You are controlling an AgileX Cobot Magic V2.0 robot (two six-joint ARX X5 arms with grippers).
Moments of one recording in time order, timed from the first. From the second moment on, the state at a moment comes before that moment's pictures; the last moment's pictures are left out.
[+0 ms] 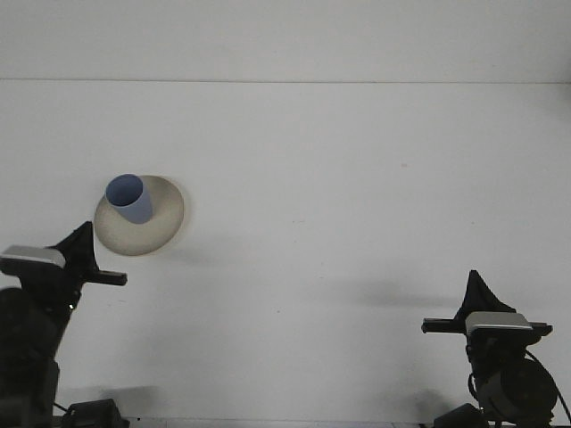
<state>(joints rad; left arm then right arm) 0.14 0.51 0.65 -0.09 0.17 0.11 0.39 0.20 0.52 -0.38 0.42 0.02</state>
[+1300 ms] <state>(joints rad) 0.07 0.19 0.36 0.02 0.09 0.04 0.39 0.20 0.52 -0.35 0.42 0.02</state>
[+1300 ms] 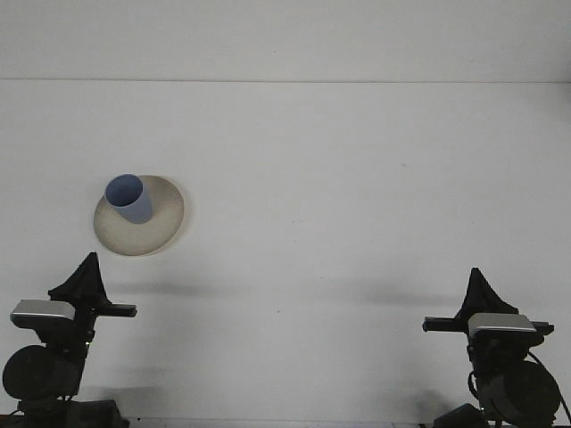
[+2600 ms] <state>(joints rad) 0.01 0.00 0.03 0.12 0.08 -0.06 0.39 0.20 0.52 -0.35 0.42 0.03</state>
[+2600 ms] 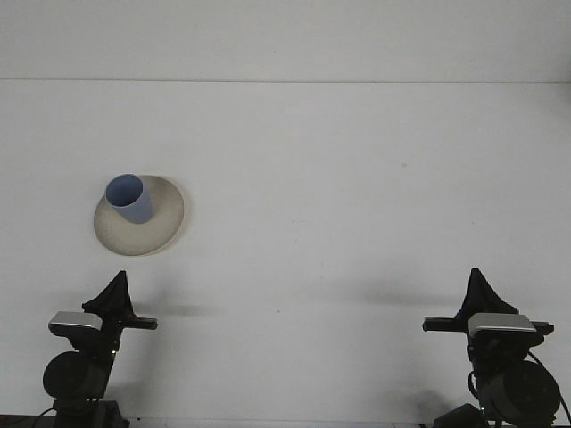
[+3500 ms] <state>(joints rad) 0.01 0.00 0.03 0.12 0.08 -0.06 -0.06 0.00 0.06 -0.16 0.03 -0.30</state>
